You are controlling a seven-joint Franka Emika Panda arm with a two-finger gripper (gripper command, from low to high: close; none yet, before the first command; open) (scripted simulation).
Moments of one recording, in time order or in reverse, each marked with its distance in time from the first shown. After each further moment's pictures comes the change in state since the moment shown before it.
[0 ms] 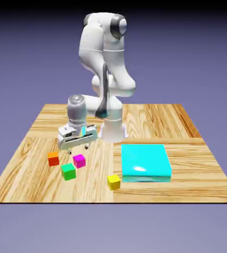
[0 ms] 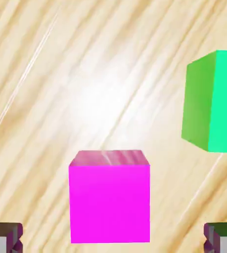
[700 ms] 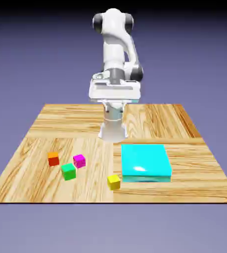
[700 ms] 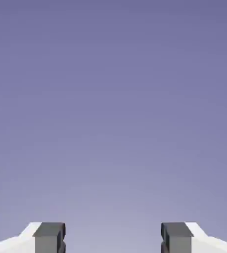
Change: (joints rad) arm 0.413 -0.616 0.136 0.055 0.333 0.125 0.679
